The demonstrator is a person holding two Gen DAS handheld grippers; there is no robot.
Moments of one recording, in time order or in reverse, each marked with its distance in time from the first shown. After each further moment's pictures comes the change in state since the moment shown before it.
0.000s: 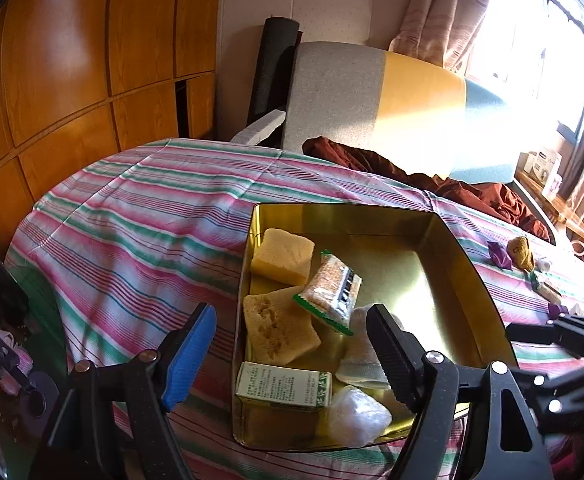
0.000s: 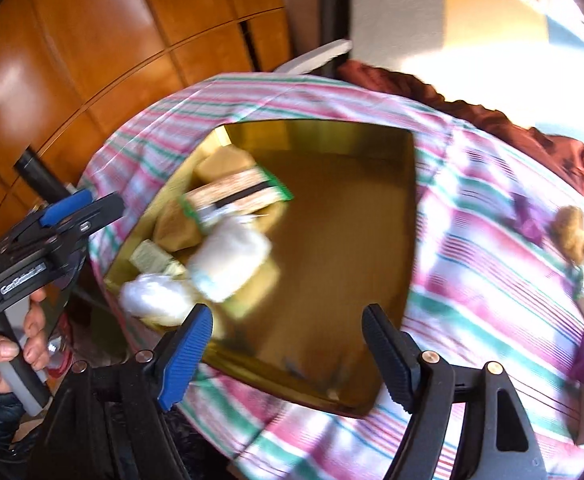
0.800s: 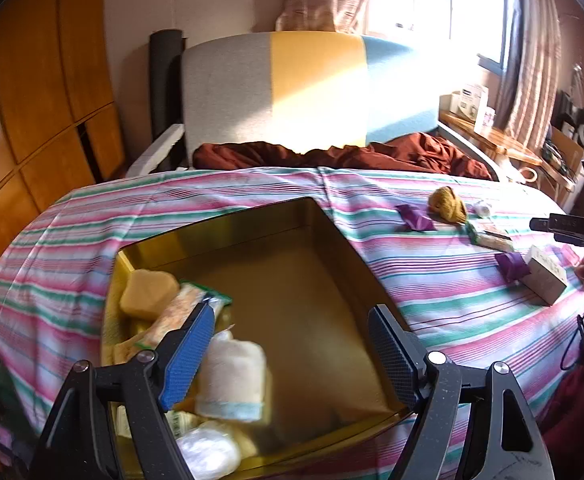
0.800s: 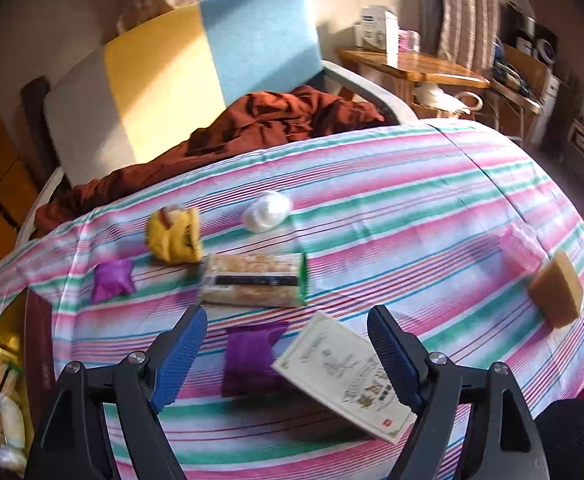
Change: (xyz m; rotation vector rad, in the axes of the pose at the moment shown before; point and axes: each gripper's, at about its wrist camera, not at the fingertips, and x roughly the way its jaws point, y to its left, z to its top) left arm 0.015 -0.136 0.014 0.285 0.039 -0.175; right arm -0.113 -0.297 -0.073 0.738 -0.224 -0.541
